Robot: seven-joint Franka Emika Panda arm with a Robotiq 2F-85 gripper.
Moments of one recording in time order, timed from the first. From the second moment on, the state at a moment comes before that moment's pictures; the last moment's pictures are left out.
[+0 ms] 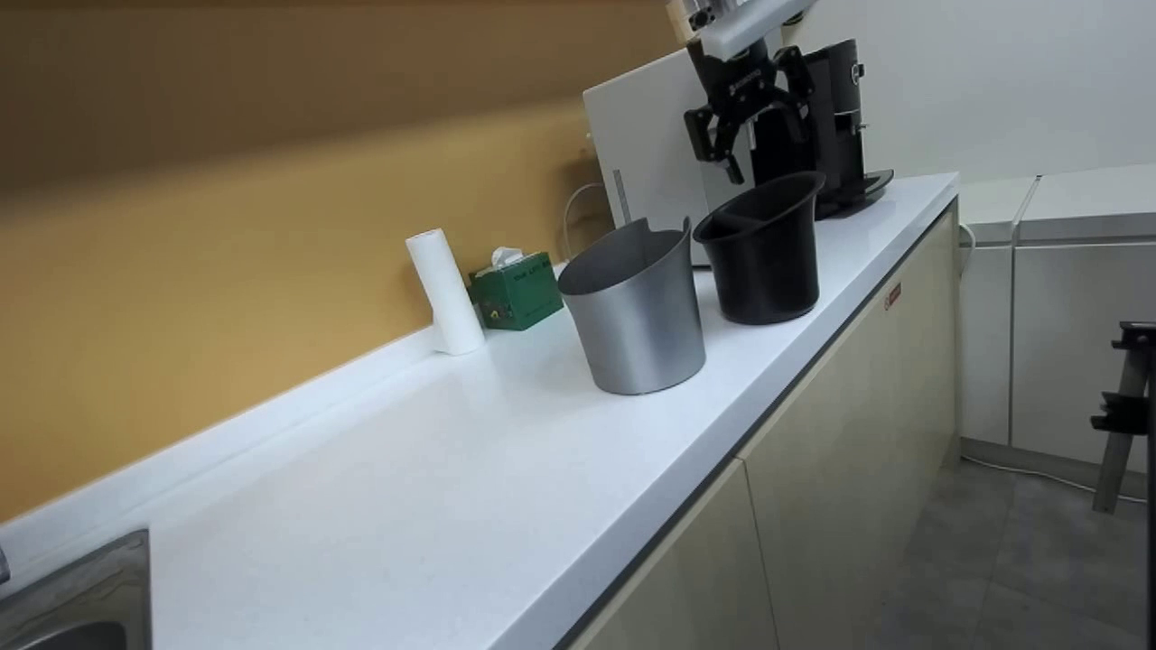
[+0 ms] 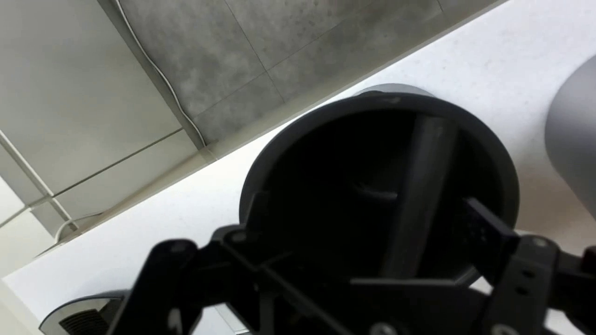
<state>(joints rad) -0.13 -0.10 0.00 -2.22 -0.35 2.09 0.59</state>
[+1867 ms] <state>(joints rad) -0.10 0.14 -0.09 -2.16 -0.31 2.33 0.68</state>
